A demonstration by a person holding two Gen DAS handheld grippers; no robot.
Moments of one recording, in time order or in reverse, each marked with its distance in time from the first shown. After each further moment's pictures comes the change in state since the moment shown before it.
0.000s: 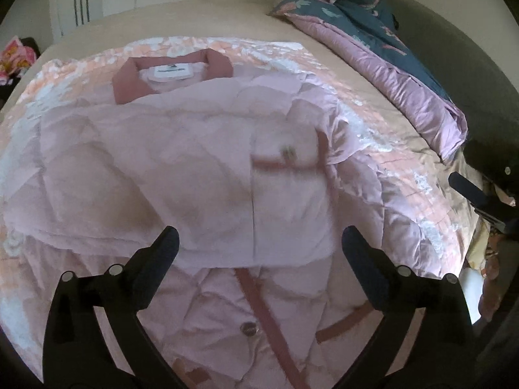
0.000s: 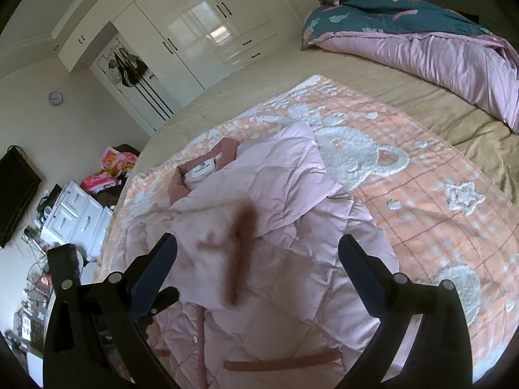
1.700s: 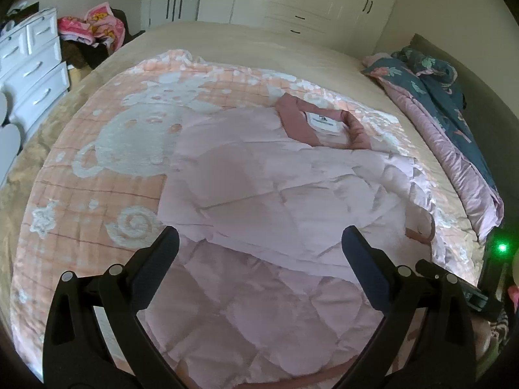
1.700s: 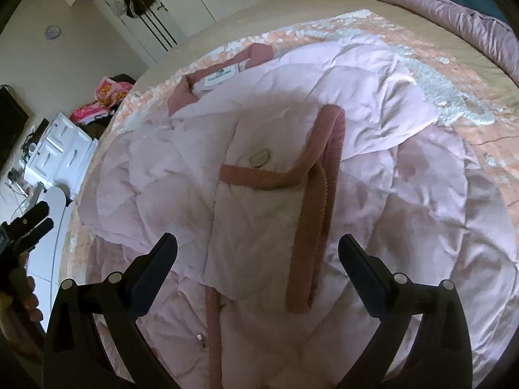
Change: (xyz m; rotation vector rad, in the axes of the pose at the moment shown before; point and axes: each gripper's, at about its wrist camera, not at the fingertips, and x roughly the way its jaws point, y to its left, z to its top) left arm -0.091 0.179 -0.008 -0.276 -0.164 0.189; right arm 0.136 0.071 -0.065 -0.124 0.278 -0.043
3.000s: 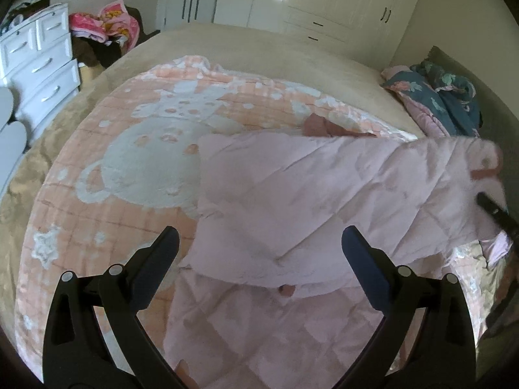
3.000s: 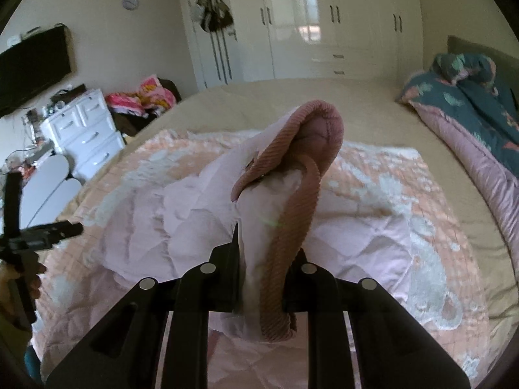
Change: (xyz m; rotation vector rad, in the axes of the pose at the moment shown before) left arm 0.031 0.020 0.045 -0.045 -0.014 0.041; right arm -0.040 0.038 0.129 -0.401 -0.238 -0.014
